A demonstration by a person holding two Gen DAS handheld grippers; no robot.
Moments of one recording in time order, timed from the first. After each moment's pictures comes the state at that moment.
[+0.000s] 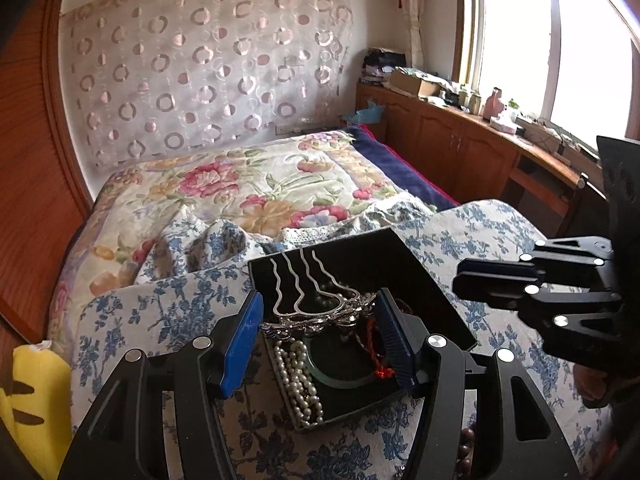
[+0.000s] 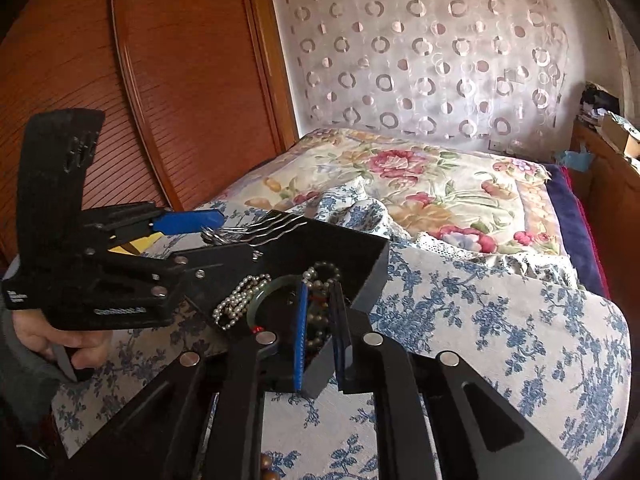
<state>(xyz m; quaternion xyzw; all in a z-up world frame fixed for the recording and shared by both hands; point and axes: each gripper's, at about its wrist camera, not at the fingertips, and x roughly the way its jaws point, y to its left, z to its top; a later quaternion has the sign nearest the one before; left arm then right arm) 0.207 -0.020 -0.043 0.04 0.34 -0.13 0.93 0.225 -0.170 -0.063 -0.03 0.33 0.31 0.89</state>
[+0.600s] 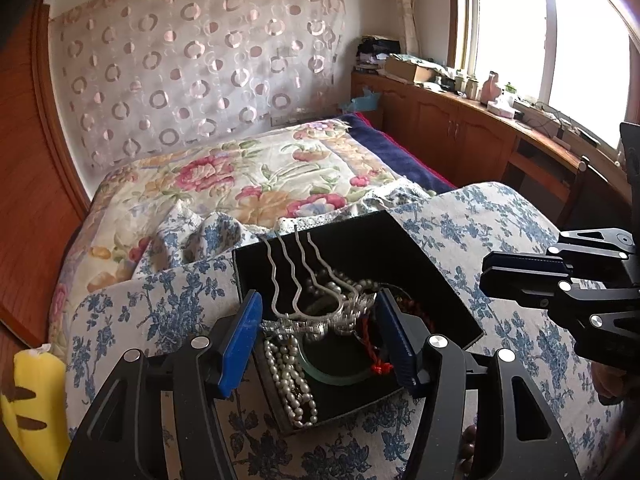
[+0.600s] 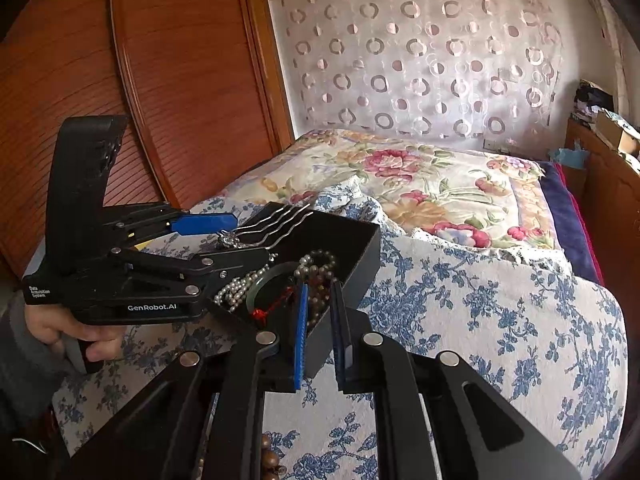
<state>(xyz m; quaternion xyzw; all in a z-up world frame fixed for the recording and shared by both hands) 0.210 -0.027 -0.052 0.05 0.35 -0.13 0.92 0.212 -0.180 -0.064 -0.03 0.33 0.30 0.89</state>
